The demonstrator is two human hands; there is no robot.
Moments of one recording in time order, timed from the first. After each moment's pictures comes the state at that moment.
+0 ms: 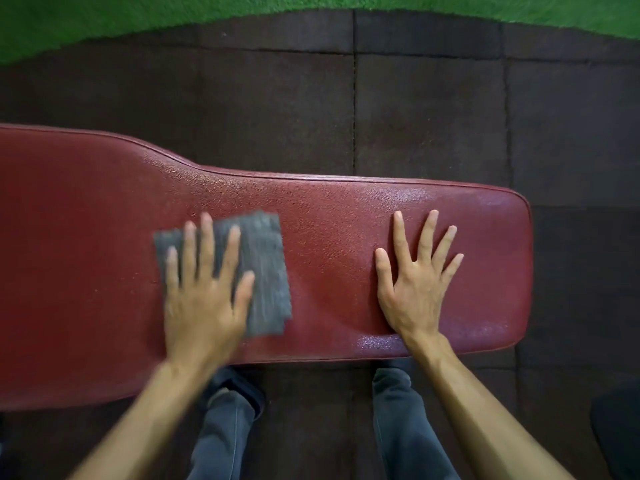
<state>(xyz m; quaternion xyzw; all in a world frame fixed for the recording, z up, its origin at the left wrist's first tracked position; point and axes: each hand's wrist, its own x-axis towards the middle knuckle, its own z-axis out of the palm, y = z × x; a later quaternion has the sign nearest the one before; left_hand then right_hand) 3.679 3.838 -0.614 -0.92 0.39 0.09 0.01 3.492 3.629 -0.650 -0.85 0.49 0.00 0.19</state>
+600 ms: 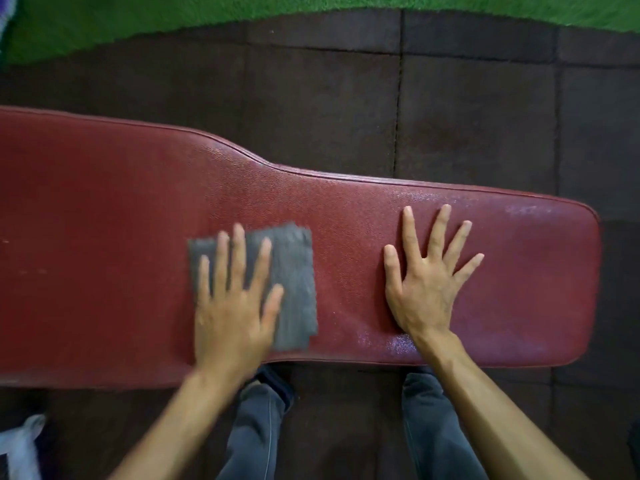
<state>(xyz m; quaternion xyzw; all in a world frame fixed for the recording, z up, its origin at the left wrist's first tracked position) 3.698 3.887 -0.611 -0.91 0.40 0.09 0.01 3.559 3.676 -0.644 -0.87 0.47 0.01 0.16</state>
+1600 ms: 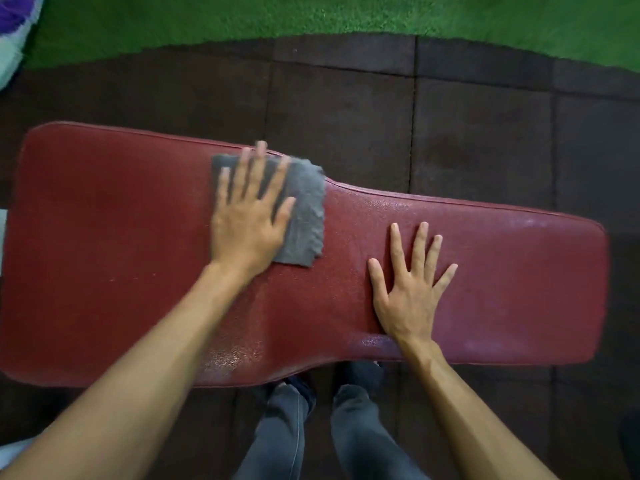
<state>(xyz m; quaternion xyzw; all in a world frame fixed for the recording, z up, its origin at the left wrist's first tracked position) 3.862 3.863 -0.609 -0.91 0.42 0.05 -0.03 3.622 3.751 -0.629 -0.87 0.46 0.03 0.18</state>
